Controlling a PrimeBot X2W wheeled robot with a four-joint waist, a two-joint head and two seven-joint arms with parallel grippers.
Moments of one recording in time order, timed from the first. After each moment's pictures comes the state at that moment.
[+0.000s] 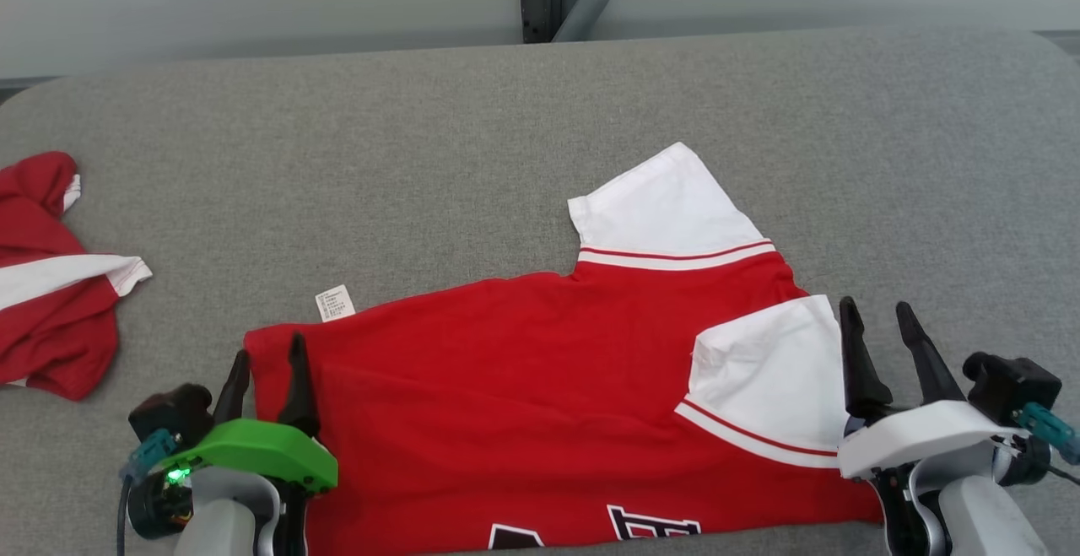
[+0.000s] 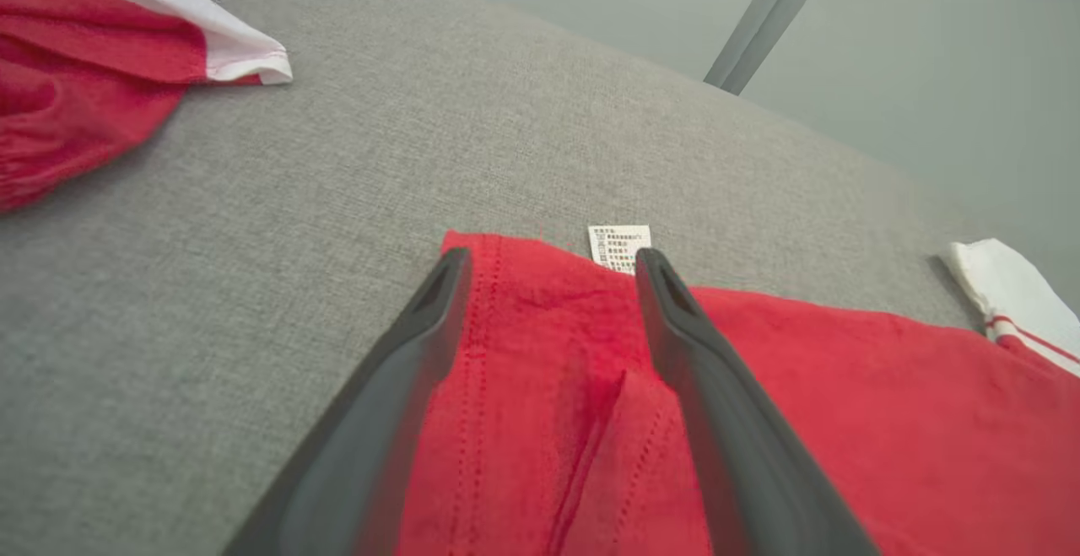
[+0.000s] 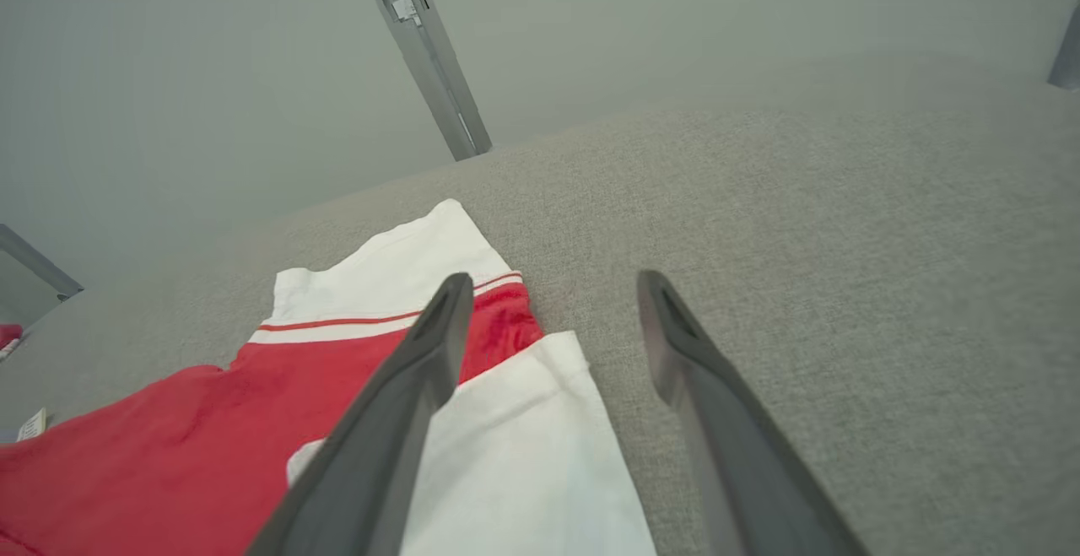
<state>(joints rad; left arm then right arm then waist) -0.28 0.05 0.01 0.67 -0.44 -0.12 -0.26 -0.12 -0.11 -0.01 0.32 0.40 0.13 -0.26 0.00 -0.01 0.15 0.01</state>
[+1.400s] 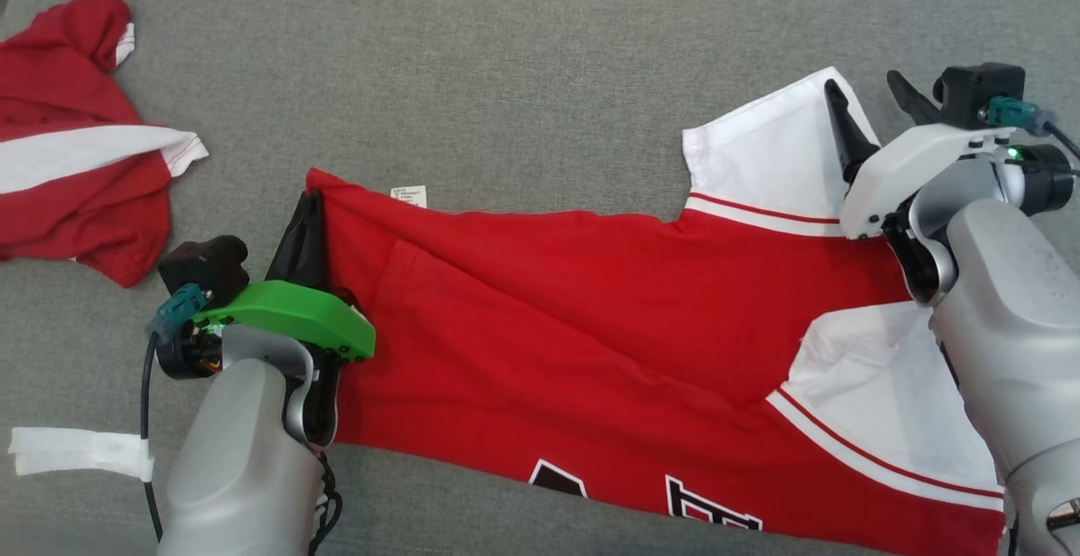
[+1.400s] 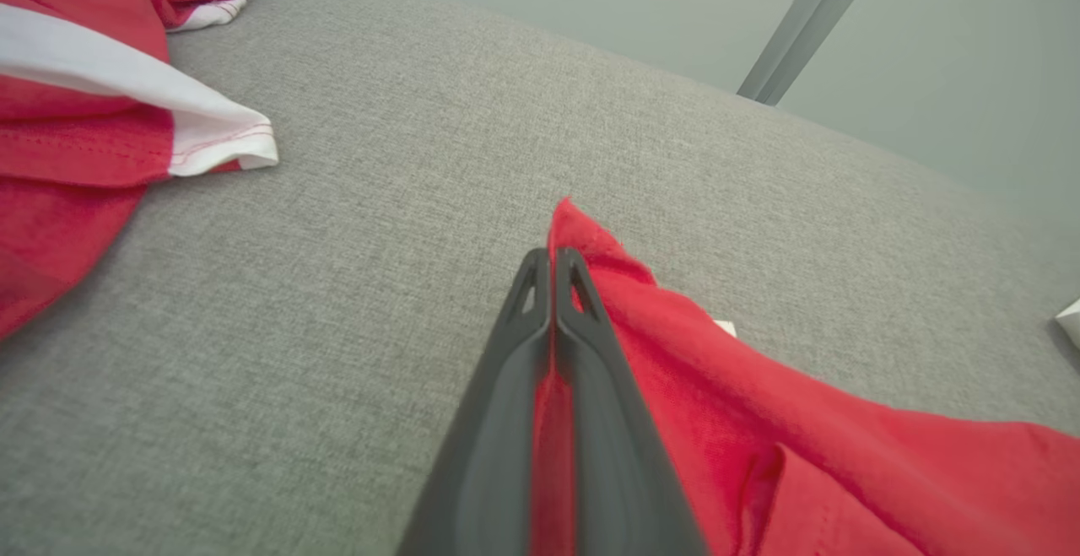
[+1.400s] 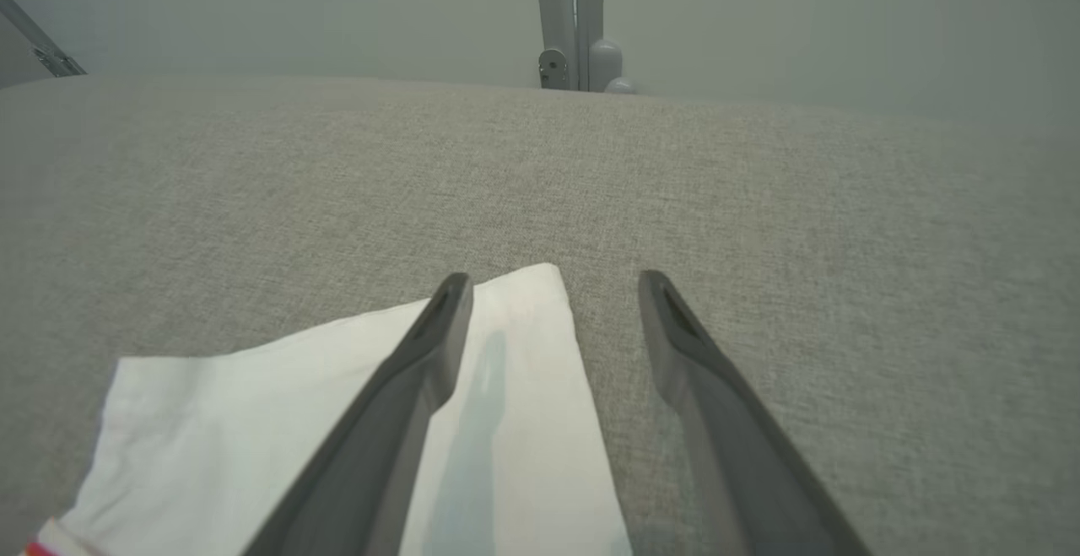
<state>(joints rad) -0.54 0.05 -0.12 0.71 -0.46 -0.11 -0.26 -0.79 -0.24 0.20 0.81 0.35 0.13 -0.10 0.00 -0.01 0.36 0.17</state>
